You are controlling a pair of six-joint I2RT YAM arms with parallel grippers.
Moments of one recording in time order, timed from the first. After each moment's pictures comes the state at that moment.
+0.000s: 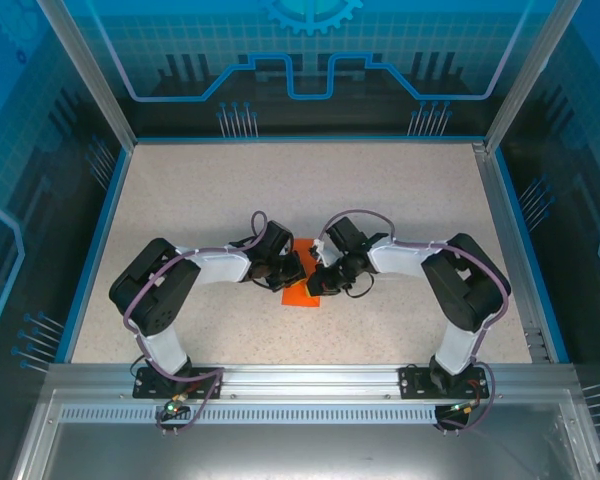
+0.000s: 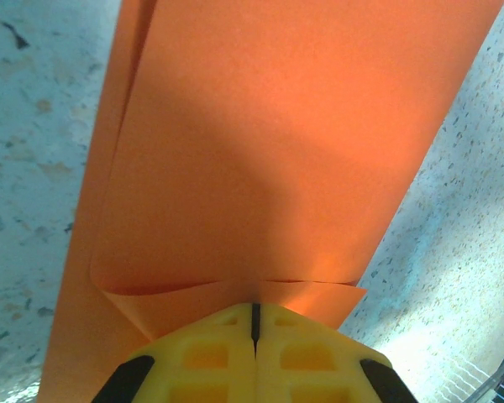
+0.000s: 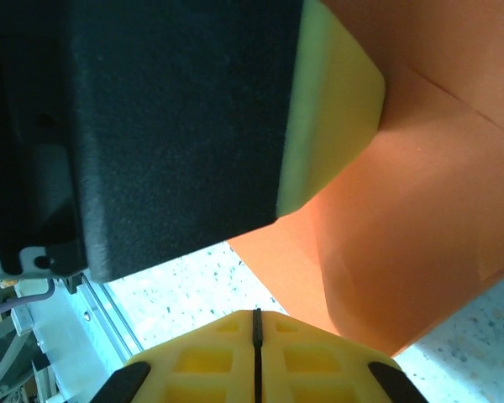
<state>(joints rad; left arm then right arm) -0.60 1.76 0.84 -0.11 0.33 -1.08 0.64 1.78 0.94 -0.36 -0.68 0.43</state>
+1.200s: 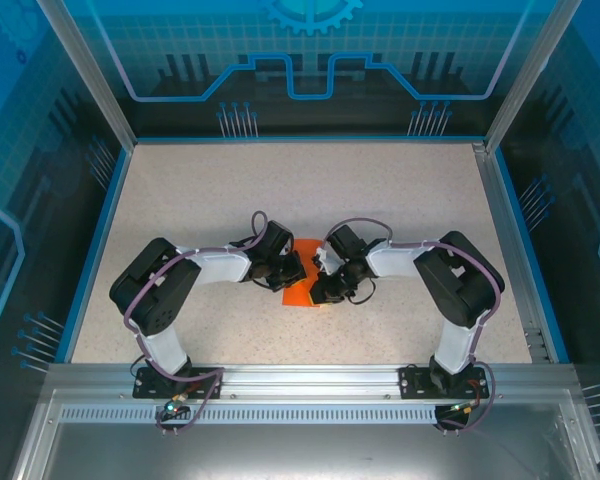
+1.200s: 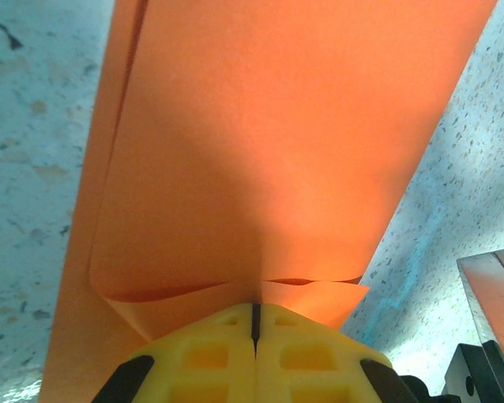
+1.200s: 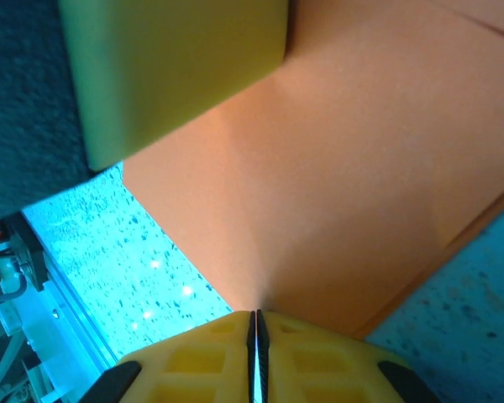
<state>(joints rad) -0.60 1.76 0.84 -0.11 0.34 -1.08 0.64 1.82 0.89 -0.35 -0.67 0.43</state>
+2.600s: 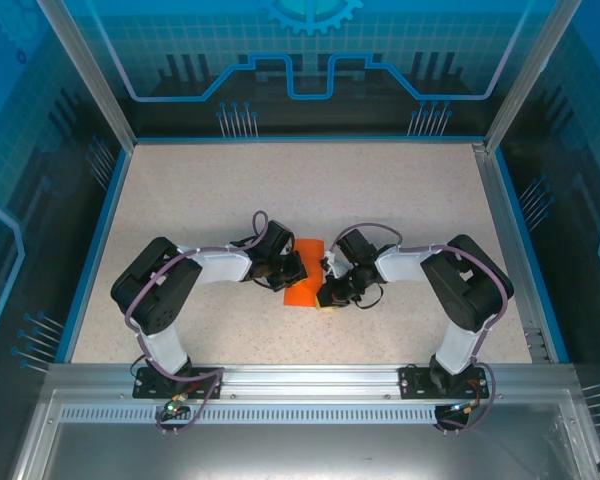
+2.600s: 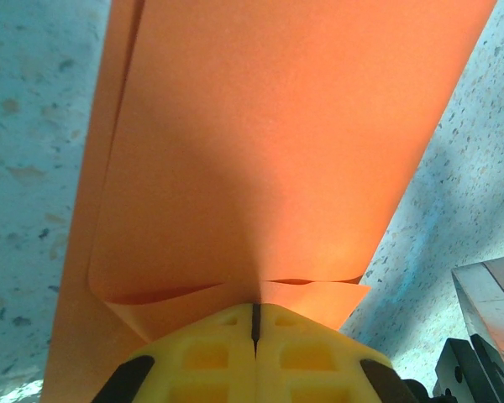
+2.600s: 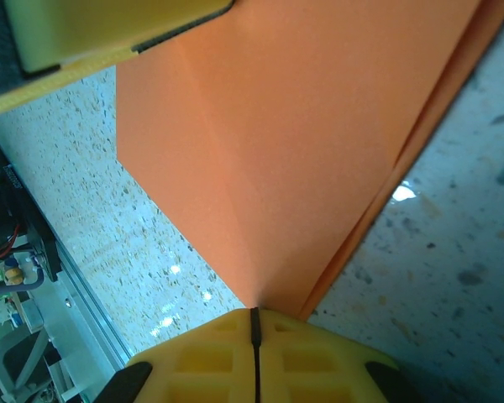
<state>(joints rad) -0.60 1.77 0.85 -0.10 0.35 -1.07 0.60 1.77 0.79 -0.29 -0.71 0.45</state>
